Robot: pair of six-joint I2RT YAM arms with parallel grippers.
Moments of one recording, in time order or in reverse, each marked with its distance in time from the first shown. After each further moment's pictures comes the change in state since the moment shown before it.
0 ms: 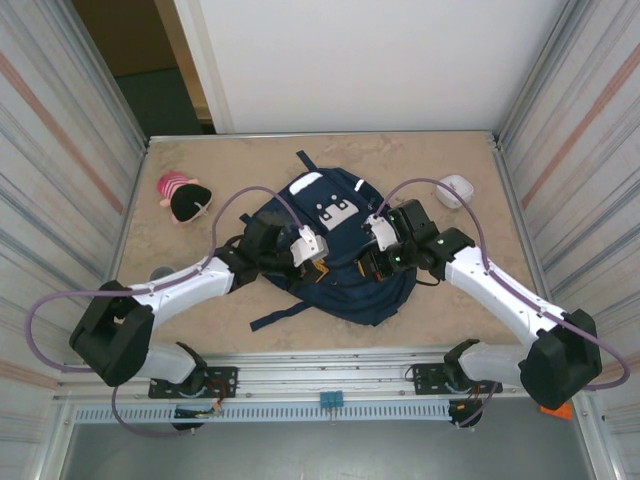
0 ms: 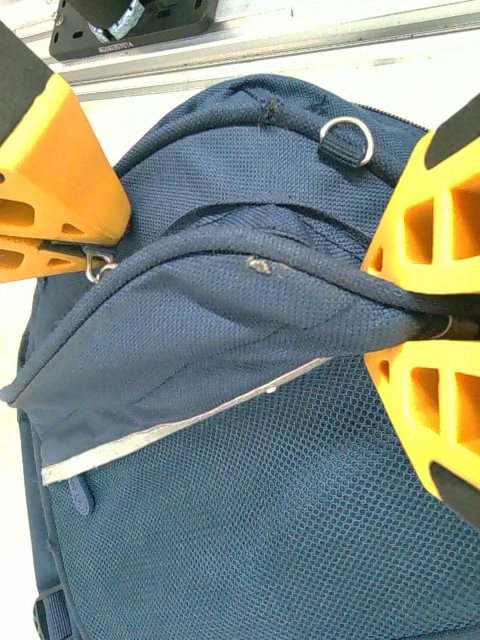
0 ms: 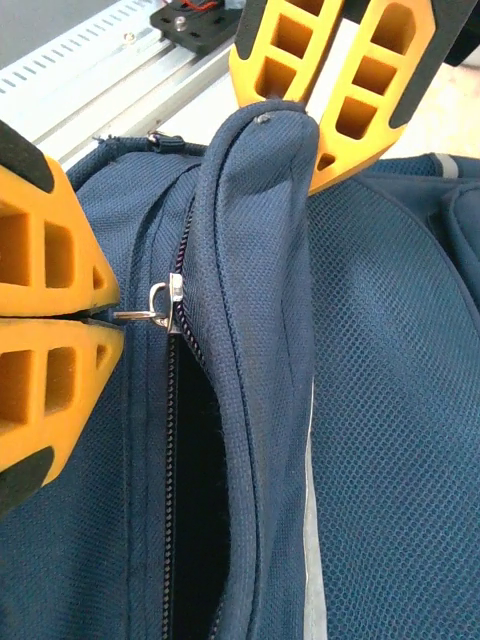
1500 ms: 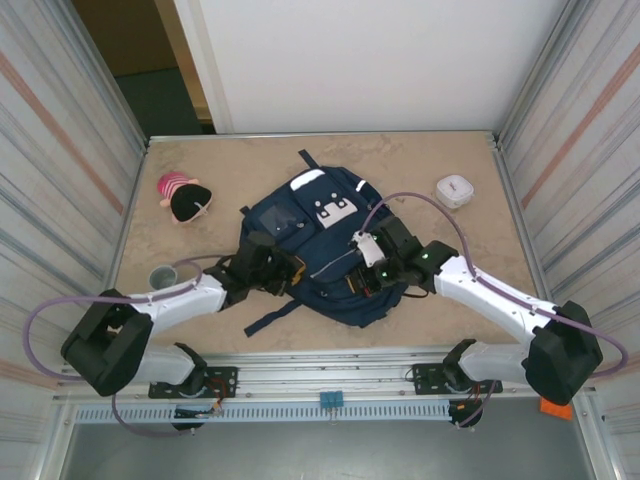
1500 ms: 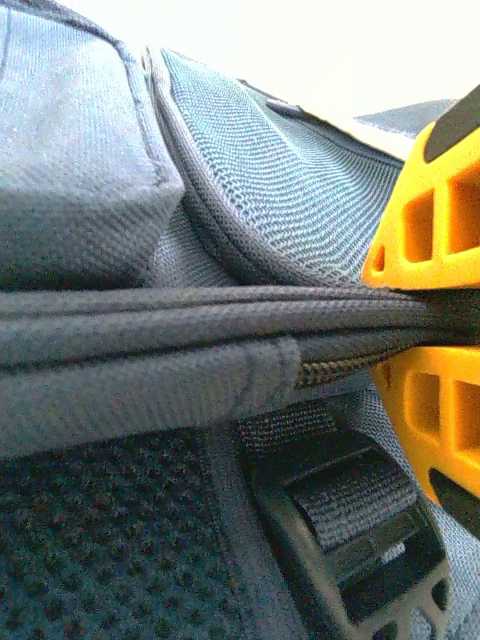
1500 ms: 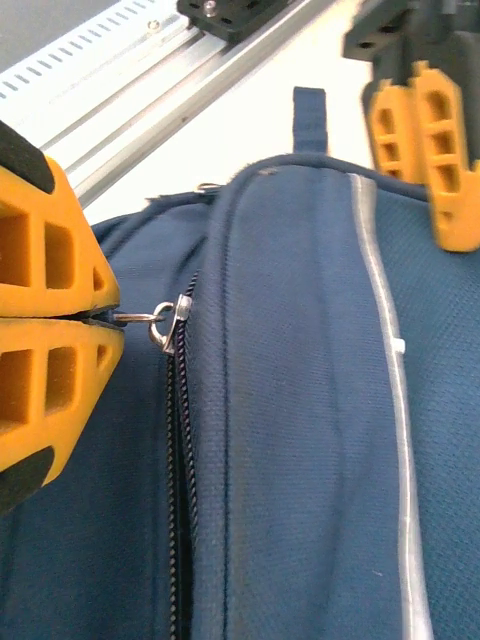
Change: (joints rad) left arm 0.044 -0.061 -0.191 0.106 -0.343 -1.879; right arm 0.175 0.008 -0.086 0.096 0.068 0.113
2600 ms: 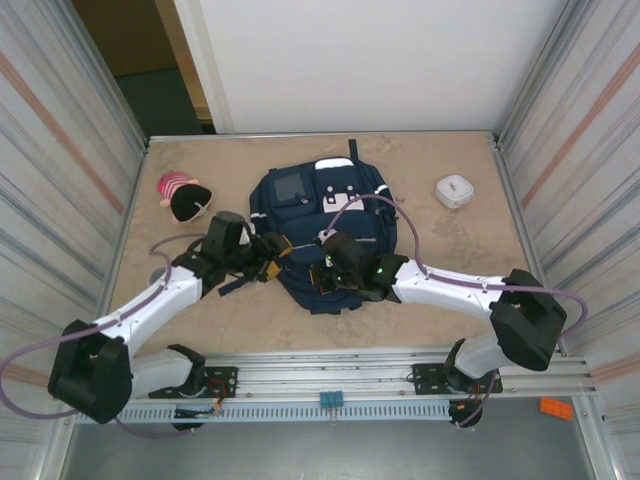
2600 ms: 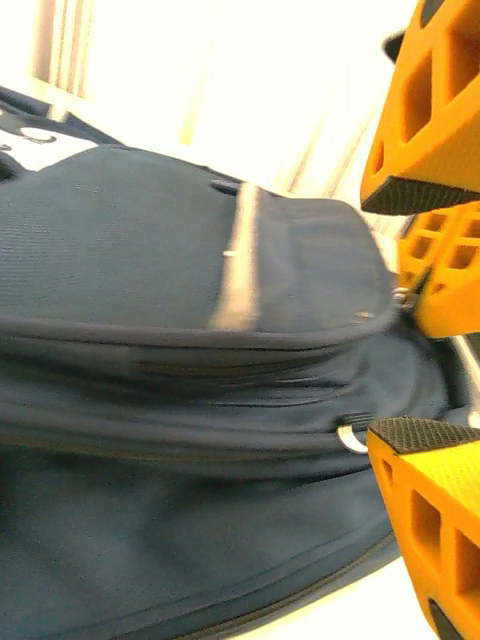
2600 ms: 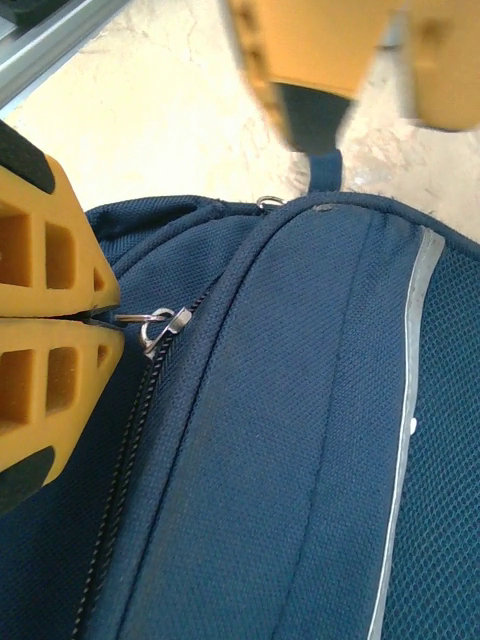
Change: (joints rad) left arm 0.147 -0.165 0.088 -0.254 0.206 0.218; right arm 0.251 0.234 0.050 0.376 0.347 0.312
